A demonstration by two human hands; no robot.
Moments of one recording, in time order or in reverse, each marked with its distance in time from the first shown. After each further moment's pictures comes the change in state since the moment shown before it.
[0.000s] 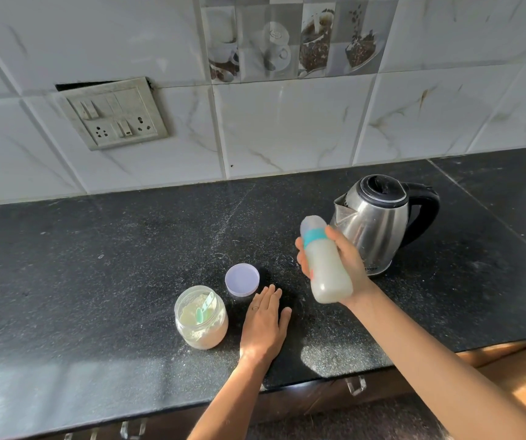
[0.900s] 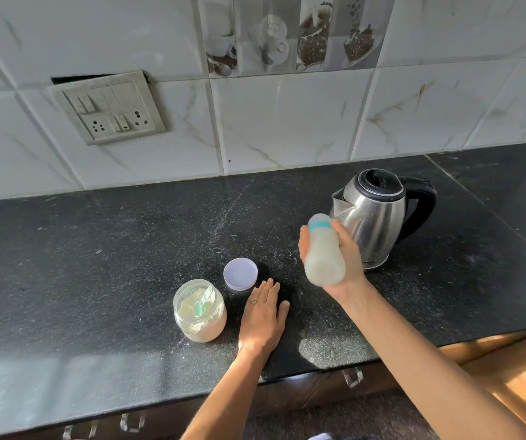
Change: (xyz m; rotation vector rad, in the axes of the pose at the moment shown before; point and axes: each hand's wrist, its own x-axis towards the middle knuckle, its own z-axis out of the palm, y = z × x) left_hand 0.001 0.000 0.000 -0.003 0.025 0.011; right_hand -0.002 0.007 0.000 0.245 0.013 -0.025
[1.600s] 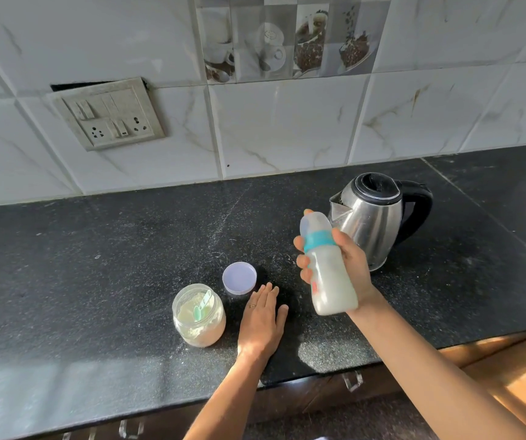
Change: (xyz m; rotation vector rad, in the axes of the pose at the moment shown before) left_hand -0.002 0.001 -0.001 -0.009 0.020 0.010; right_hand -0.014 -0.001 0.000 -0.225 -0.253 0.029
